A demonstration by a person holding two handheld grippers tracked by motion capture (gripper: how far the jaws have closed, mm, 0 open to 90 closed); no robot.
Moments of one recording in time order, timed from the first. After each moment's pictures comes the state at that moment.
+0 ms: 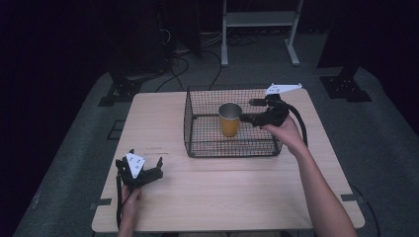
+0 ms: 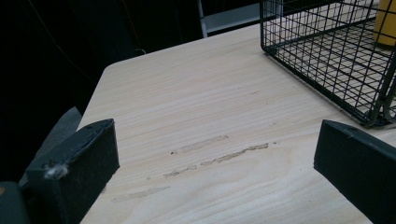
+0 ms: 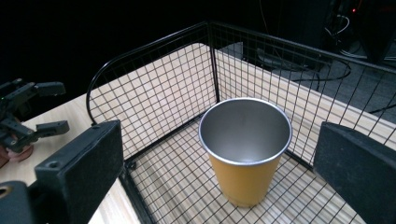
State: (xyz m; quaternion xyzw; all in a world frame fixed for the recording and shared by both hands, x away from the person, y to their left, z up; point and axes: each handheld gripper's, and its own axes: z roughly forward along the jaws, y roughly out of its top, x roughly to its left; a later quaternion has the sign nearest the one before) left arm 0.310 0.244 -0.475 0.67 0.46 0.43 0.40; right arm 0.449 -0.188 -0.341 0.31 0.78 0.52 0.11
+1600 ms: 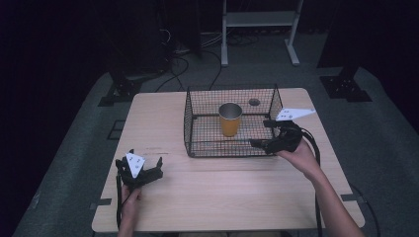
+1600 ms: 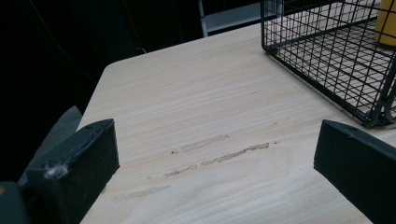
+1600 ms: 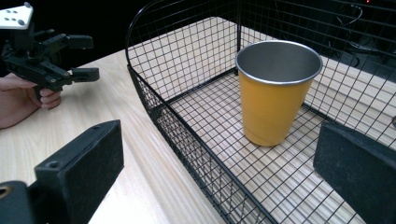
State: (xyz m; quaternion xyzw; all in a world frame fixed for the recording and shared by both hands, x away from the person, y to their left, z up) left arm 0.311 0.244 -0.475 0.66 0.46 0.43 0.40; right arm 0.384 -0.214 -0.365 0.29 0.80 0.51 0.11
